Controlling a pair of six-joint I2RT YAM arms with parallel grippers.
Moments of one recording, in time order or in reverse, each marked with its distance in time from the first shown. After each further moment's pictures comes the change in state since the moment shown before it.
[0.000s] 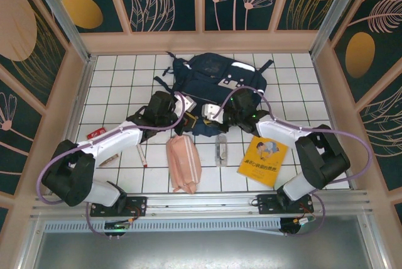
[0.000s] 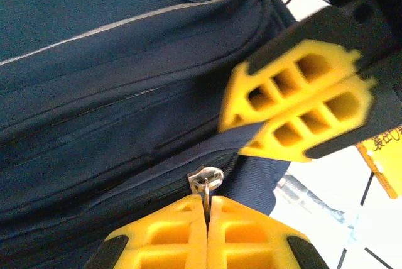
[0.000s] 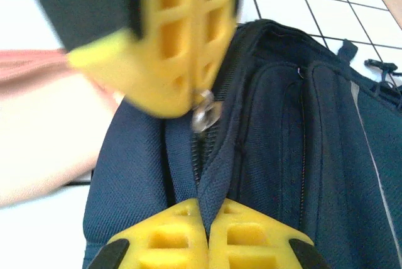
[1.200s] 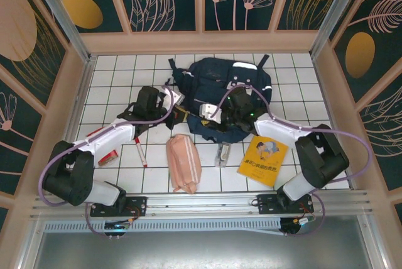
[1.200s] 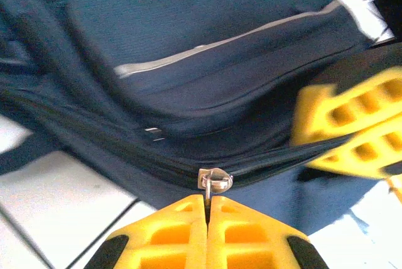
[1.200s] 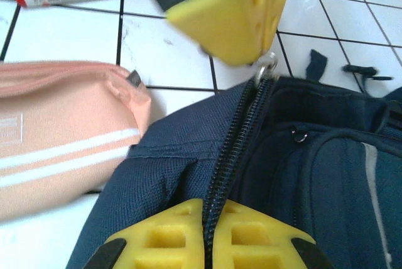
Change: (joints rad) left arm 0.138 0.004 -0.008 0.022 0.082 0.018; right arm 0.015 -0.009 0.043 -0.077 -0.017 0.018
